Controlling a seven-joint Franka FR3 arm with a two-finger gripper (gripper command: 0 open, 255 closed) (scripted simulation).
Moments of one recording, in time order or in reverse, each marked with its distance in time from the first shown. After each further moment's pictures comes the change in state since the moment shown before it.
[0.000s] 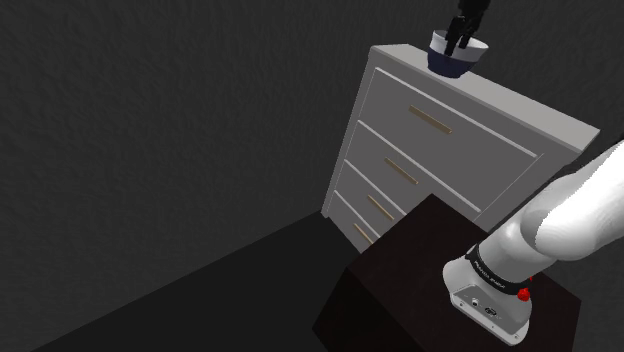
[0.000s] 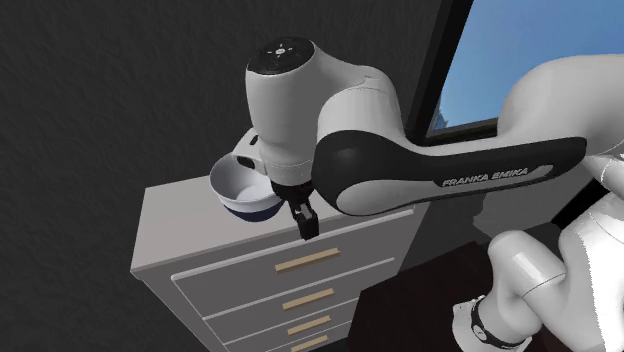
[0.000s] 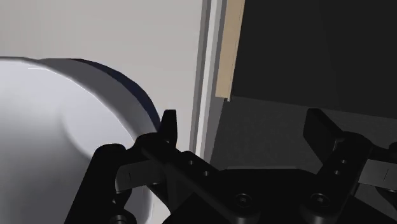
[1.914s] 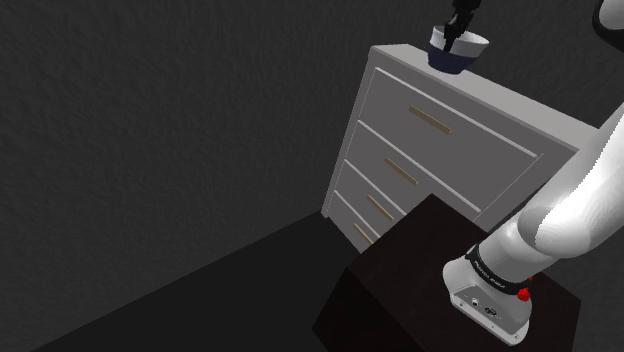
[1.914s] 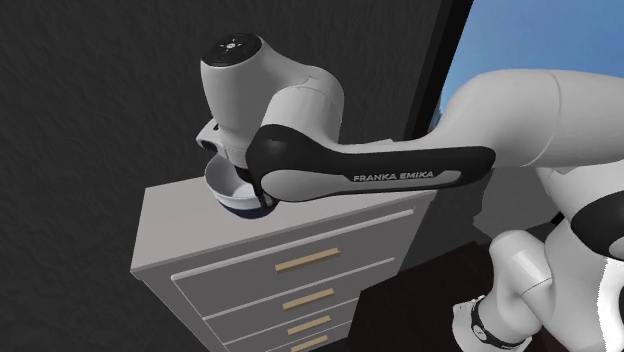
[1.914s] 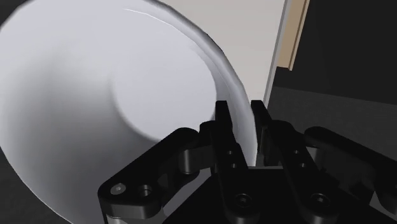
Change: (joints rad) arm -0.055 0.229 -0.059 0.227 0.054 0.057 -0.113
